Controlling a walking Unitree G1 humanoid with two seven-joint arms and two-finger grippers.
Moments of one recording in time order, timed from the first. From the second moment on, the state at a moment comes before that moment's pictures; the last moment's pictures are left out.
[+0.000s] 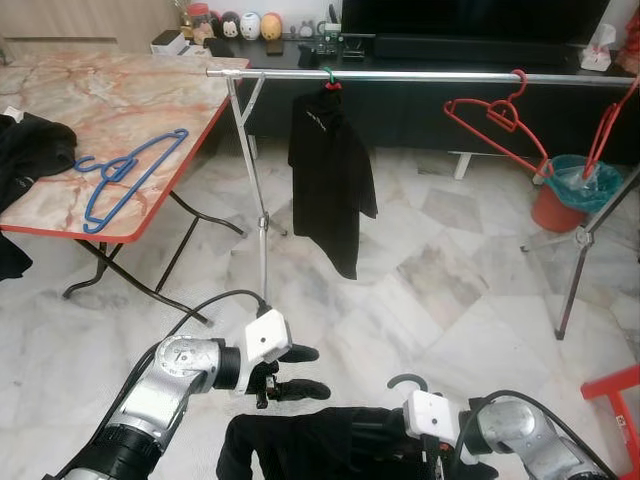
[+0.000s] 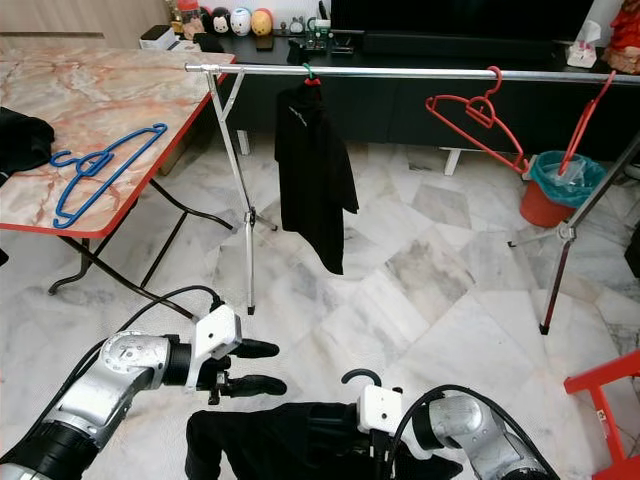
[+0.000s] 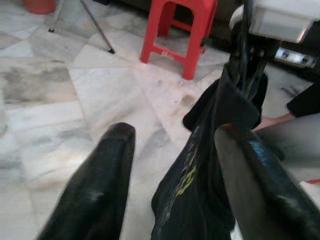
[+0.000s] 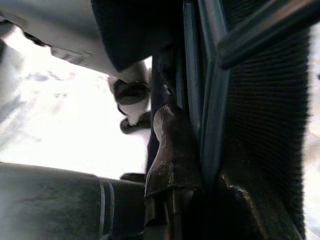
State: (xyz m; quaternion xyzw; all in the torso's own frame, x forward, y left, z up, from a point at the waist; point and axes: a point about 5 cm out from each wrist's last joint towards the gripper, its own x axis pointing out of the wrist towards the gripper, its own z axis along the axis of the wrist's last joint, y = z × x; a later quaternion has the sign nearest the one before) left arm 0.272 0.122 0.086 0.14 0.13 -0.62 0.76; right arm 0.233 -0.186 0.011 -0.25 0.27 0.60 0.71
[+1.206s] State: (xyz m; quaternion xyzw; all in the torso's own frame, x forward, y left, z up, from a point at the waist) left arm 0.278 0.117 0.046 0.22 0.14 -0.56 0.79; right arm 0.254 -0.203 0.014 -0.33 0.24 0.51 0.75
